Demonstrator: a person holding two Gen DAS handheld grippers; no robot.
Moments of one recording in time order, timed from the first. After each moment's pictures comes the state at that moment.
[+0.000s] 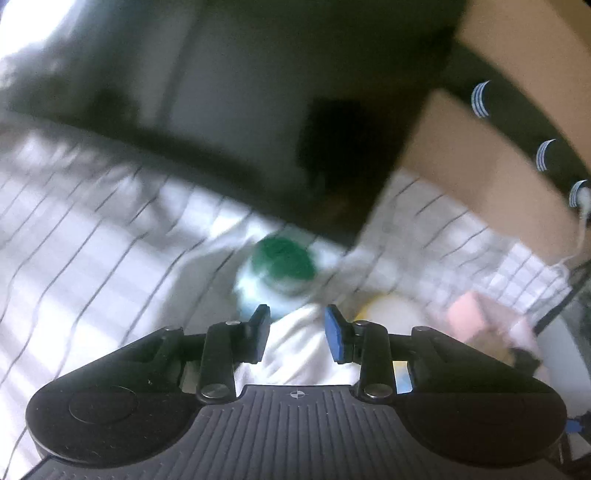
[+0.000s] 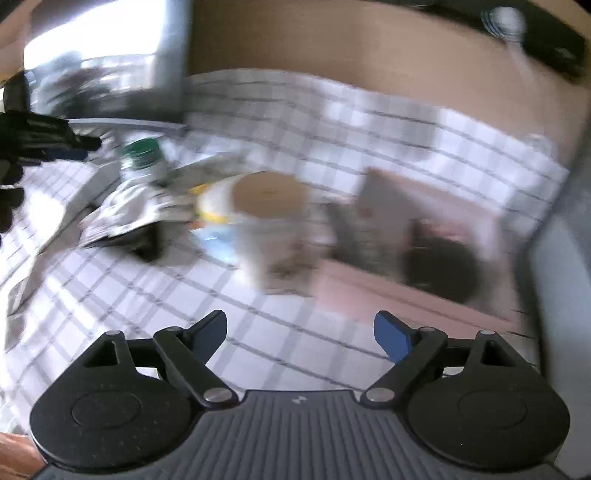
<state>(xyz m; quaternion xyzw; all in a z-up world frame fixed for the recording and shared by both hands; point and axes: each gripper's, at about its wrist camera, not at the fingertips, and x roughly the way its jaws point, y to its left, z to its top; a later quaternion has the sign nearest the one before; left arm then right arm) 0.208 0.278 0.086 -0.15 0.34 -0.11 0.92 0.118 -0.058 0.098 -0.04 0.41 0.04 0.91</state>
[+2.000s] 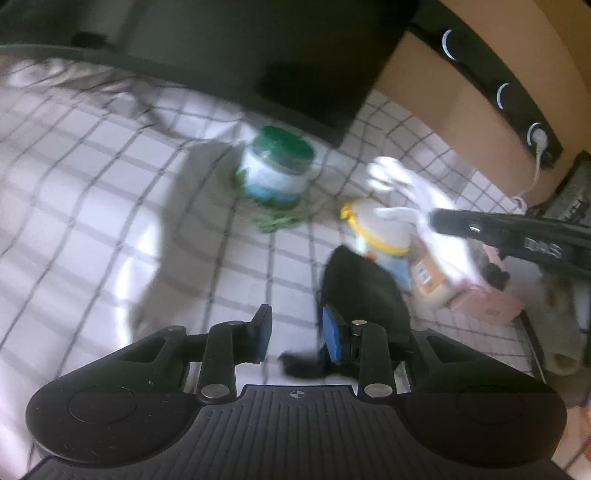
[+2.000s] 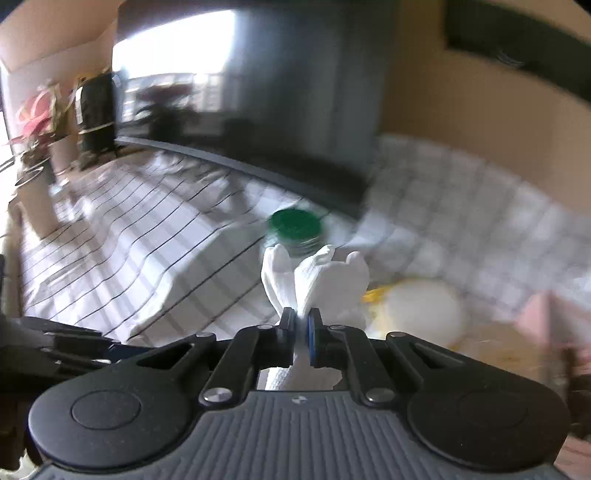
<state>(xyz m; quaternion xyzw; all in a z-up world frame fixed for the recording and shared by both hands) 0.149 0.300 0.048 -0.16 0.37 -0.21 0.89 0.197 0.080 0.132 -0.06 0.35 0.16 0.92</state>
